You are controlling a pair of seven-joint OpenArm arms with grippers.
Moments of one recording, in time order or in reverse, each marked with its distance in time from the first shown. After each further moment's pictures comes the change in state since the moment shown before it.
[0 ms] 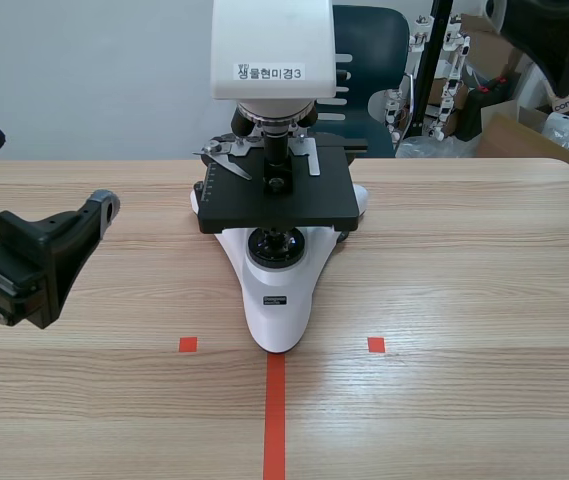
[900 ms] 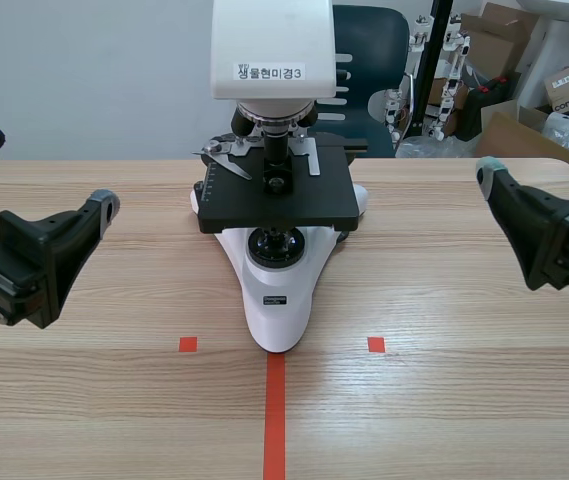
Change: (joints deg) left arm 0.0 0.0 0.0 0.0 0.0 0.0 0.0; right arm -37.2 -30.7 27.1 13.1 -25.4 0.9 1.9
